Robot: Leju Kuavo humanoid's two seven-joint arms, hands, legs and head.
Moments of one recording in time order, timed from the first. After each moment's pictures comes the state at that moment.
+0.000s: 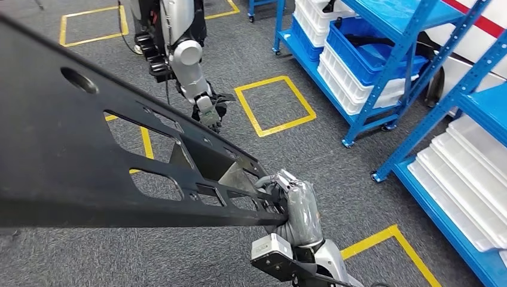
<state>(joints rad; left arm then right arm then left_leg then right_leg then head) -0.12 -0.08 -1.18 -0.33 1.12 0.62 -0.44 -0.05 -0.25 0.64 -1.97 0.86 -0.69 0.08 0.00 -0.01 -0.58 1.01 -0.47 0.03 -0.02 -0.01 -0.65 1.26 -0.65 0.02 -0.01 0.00</state>
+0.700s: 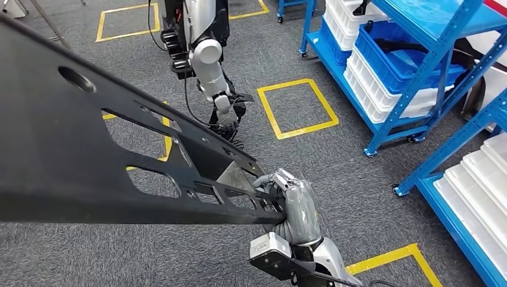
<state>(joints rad) -0.12 -0.08 -1.18 -0.33 1.12 0.62 -0.44 -0.06 -0.24 0.64 -1.97 0.86 -0.69 0.08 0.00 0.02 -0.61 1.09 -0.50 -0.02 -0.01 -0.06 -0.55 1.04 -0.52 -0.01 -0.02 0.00</state>
